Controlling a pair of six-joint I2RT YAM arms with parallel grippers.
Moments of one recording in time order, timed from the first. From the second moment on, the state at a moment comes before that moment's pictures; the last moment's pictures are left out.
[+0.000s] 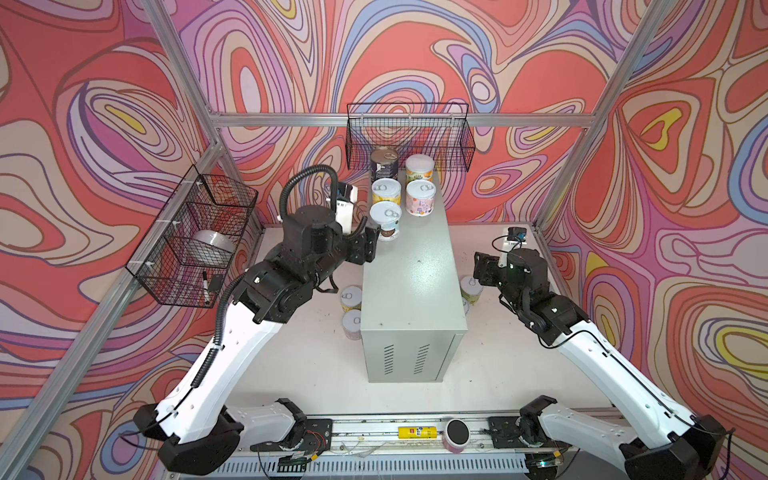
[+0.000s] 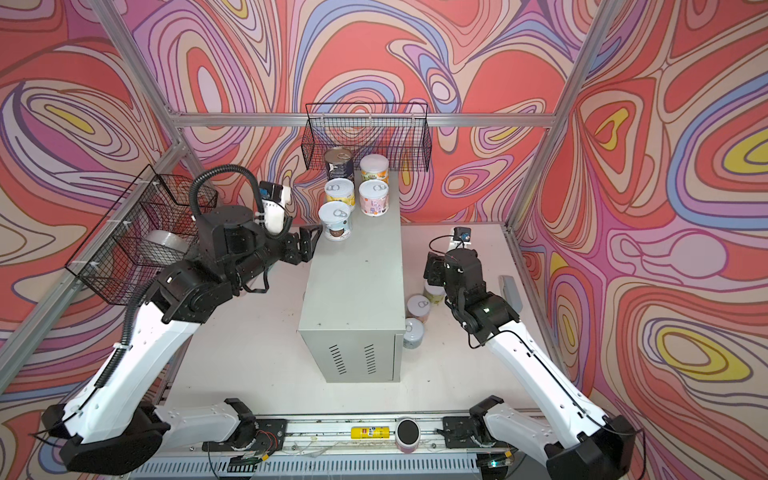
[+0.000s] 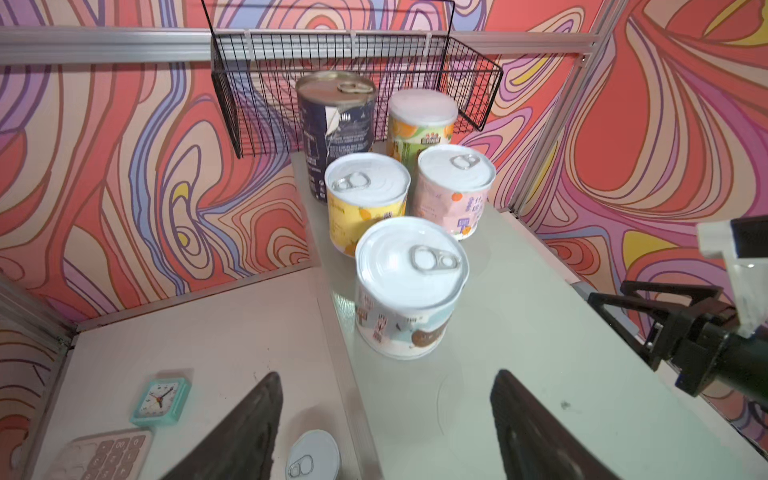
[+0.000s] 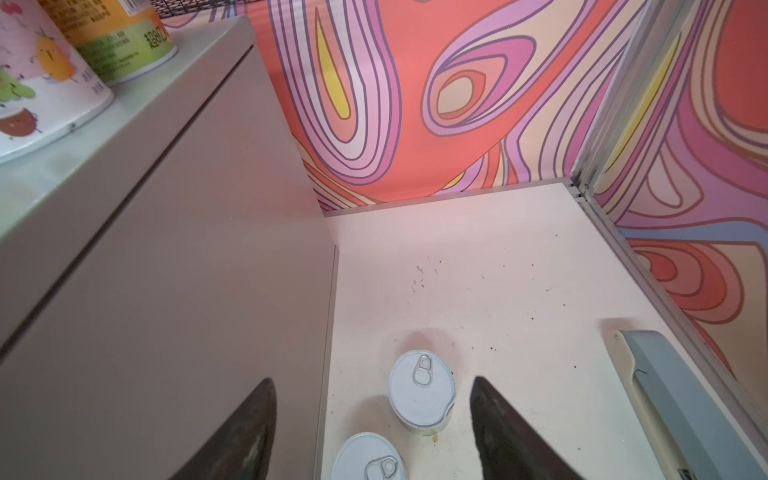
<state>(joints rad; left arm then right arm) -0.64 1.20 1.61 -0.72 -0.22 -0.18 0.42 1.05 1.01 -0.35 0.36 0.32</state>
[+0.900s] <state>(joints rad) -0.64 0.95 1.14 -0.71 -0.56 -0.24 0.41 1.17 0.97 -0.33 0.33 0.29</state>
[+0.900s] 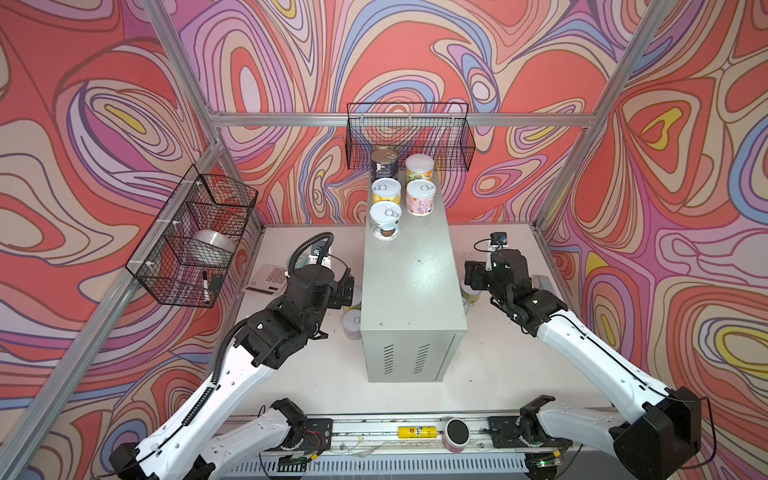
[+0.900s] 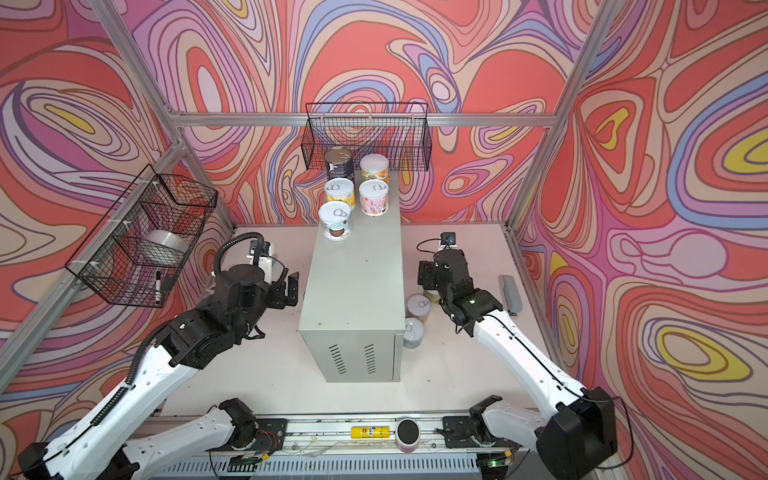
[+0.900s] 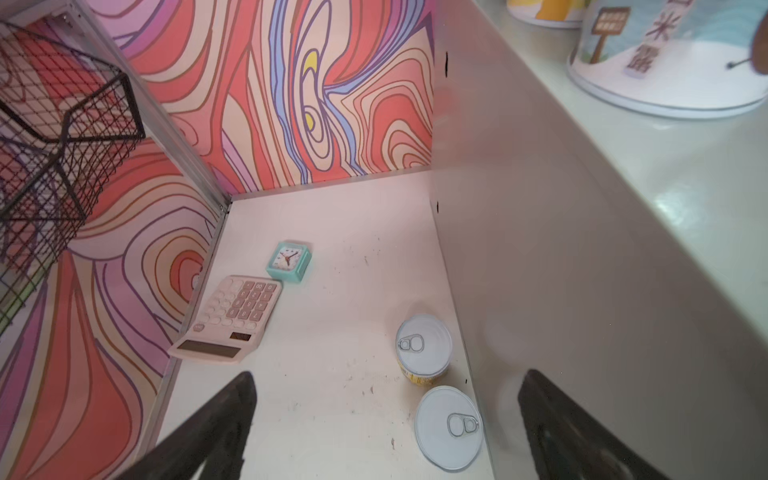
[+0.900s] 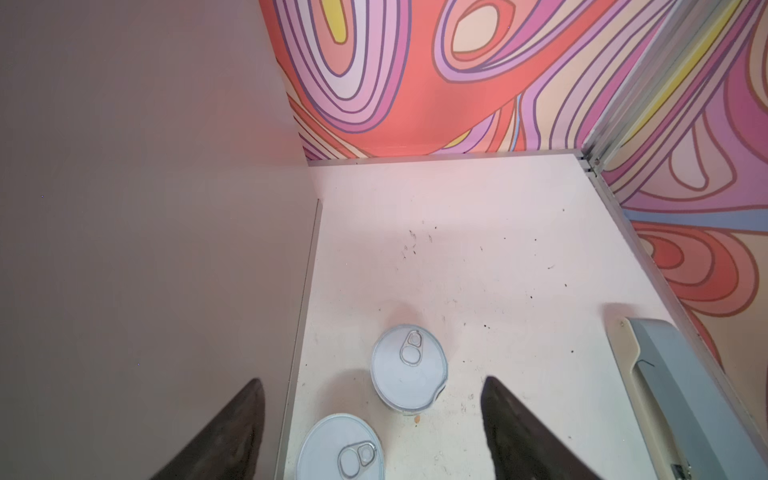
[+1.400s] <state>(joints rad) -0.60 0.92 1.09 -0.72 -0.49 -0.35 0.40 1.14 0.86 -0.28 0.28 0.39</state>
